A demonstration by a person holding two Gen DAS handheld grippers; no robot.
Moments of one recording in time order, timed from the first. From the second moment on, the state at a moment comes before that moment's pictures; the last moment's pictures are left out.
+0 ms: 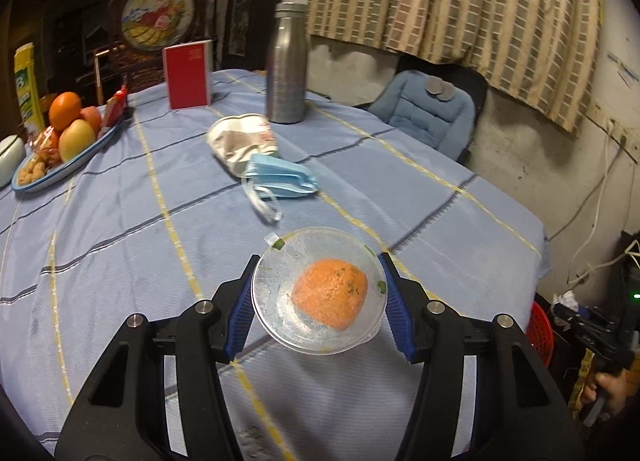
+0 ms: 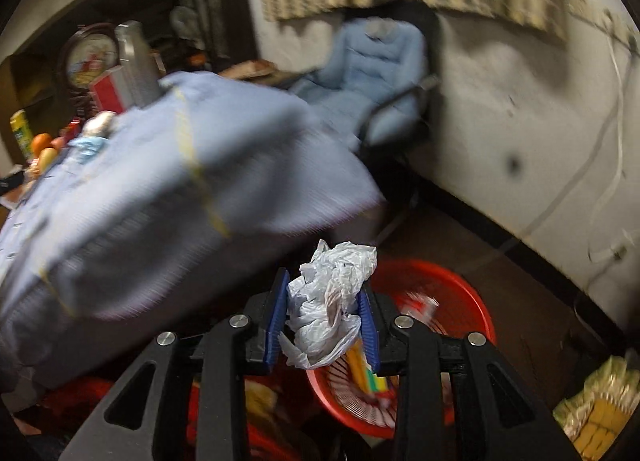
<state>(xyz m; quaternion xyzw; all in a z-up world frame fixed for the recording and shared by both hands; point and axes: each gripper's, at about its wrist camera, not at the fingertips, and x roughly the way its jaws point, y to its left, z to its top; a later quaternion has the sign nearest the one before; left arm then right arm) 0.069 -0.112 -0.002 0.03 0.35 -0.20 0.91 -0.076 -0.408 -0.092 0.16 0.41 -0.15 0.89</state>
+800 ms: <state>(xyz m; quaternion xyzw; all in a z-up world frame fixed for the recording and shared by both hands) -0.012 -0.387 -0.029 0.15 0.39 -0.46 0.78 -0.161 -0.511 -0.093 0.27 0.33 -0.24 0.87</state>
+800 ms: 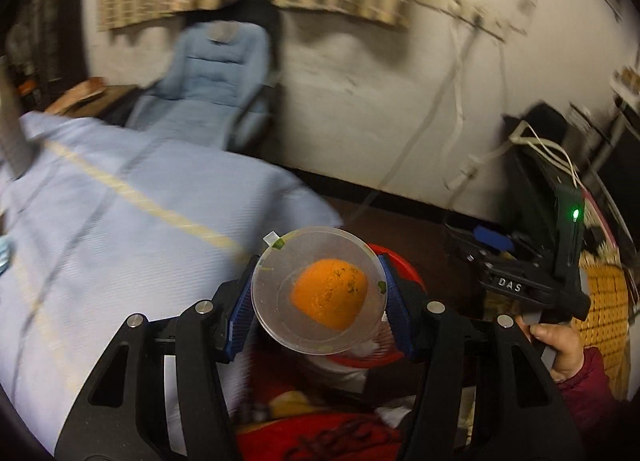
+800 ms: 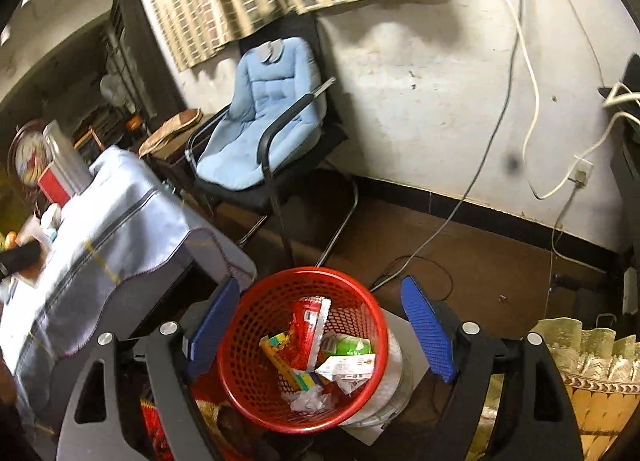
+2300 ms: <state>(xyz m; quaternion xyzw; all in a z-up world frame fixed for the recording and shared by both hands) 0.014 -0.256 0.040 0.11 0.30 -0.34 0.89 -0.131 -0.408 0.012 0.17 0.28 -0.14 0.94</state>
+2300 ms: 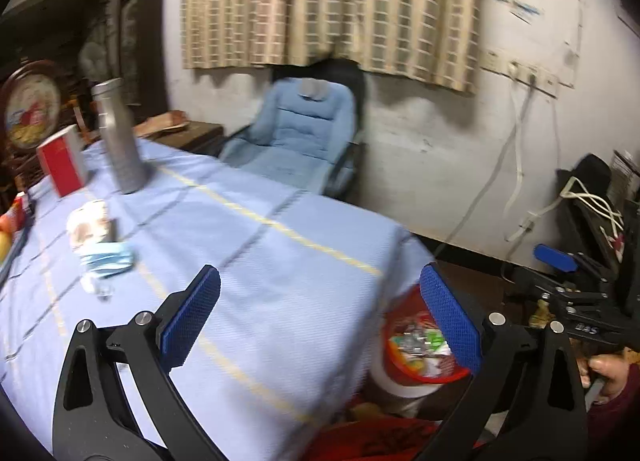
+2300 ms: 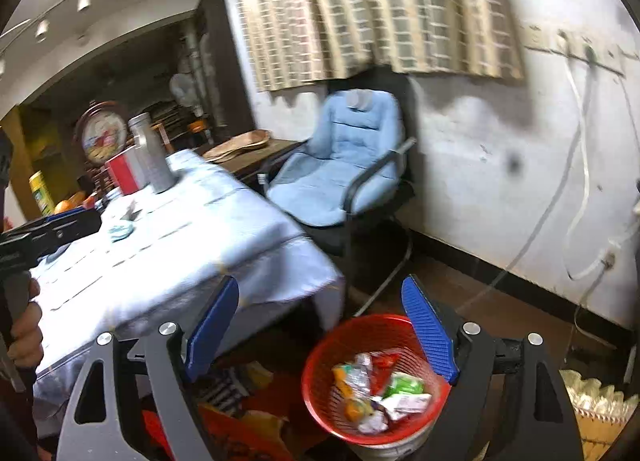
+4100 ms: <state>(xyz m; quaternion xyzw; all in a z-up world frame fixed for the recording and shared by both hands) 0.187 -0.031 -0.056 0.02 0.47 -0.01 0.88 0.182 -0.226 -0.009 0.07 0.44 0.00 0.89</state>
